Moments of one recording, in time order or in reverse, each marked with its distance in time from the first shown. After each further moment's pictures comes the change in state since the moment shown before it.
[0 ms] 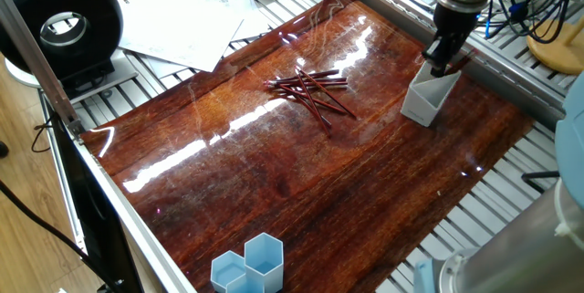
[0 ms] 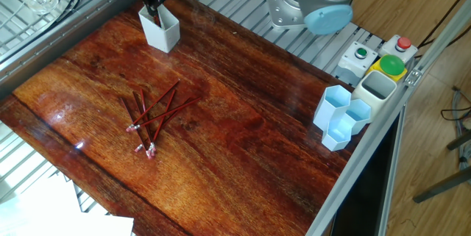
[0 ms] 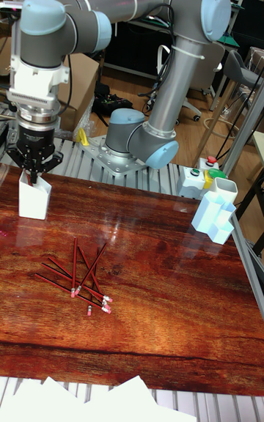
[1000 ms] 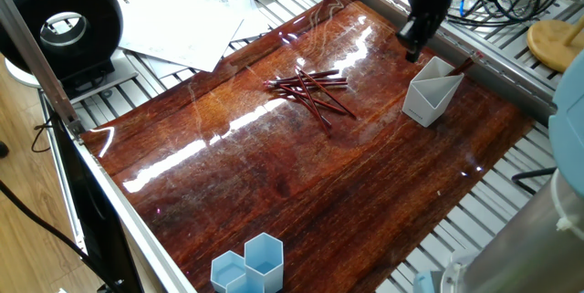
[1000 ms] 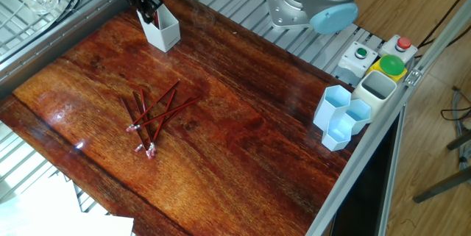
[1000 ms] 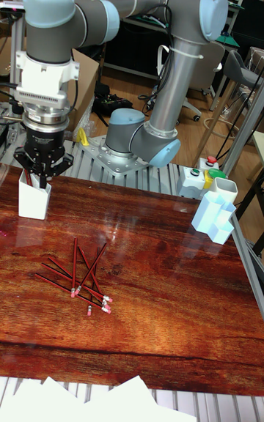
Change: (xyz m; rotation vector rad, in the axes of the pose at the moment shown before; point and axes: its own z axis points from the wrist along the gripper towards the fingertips) arm -0.043 0.024 -0.027 -0.008 0.002 -0.037
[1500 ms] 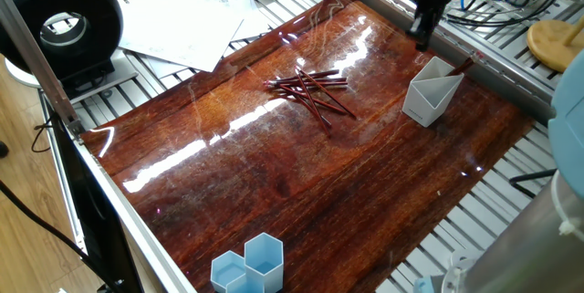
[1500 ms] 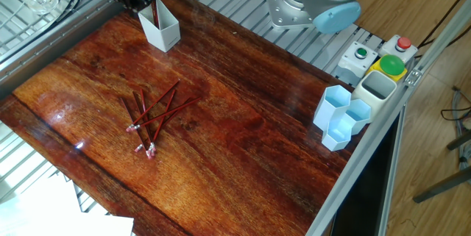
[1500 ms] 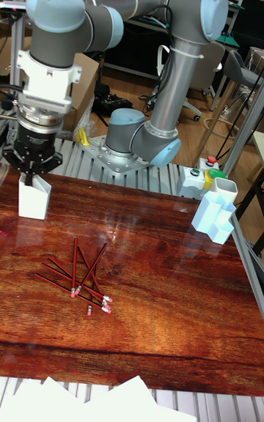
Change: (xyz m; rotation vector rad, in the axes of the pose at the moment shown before) arm -0.003 -0.039 -0.004 0.153 0.031 -0.268
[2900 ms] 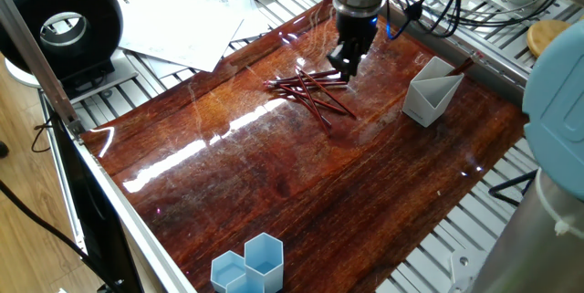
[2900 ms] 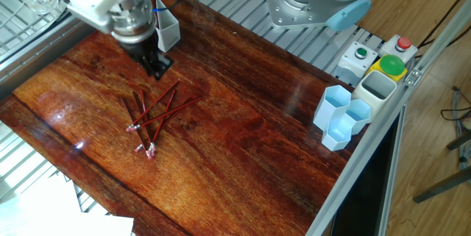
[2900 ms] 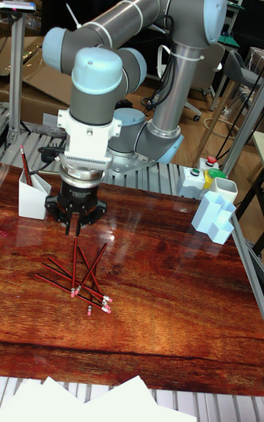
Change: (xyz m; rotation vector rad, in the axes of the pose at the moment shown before) arm -0.118 0.108 0.036 -0.156 -0.058 0.245
